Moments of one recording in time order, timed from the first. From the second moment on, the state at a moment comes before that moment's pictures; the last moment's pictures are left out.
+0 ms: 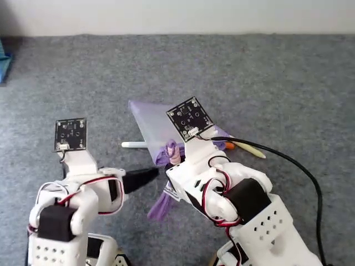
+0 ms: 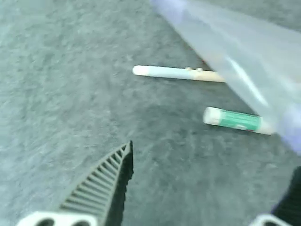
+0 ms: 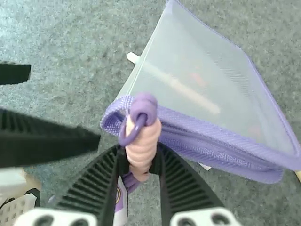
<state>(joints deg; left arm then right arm) 5.3 -70.5 49.0 89.0 19.5 -39.6 -50.6 31.6 77.7 -5.7</state>
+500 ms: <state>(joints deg) 12.5 -71.2 49.7 82.3 23.8 -38.9 -51.8 31.8 77.7 -4.5</state>
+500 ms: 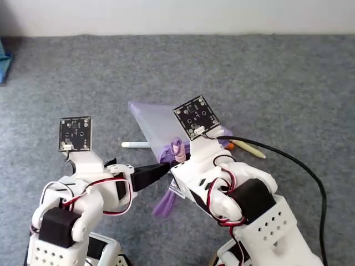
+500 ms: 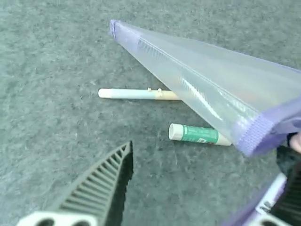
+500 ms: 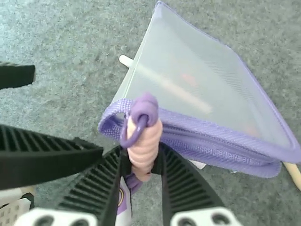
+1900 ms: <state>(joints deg) 8.4 -70.5 59.2 68.5 13.9 -39.6 -51.8 31.7 77.7 -1.5</state>
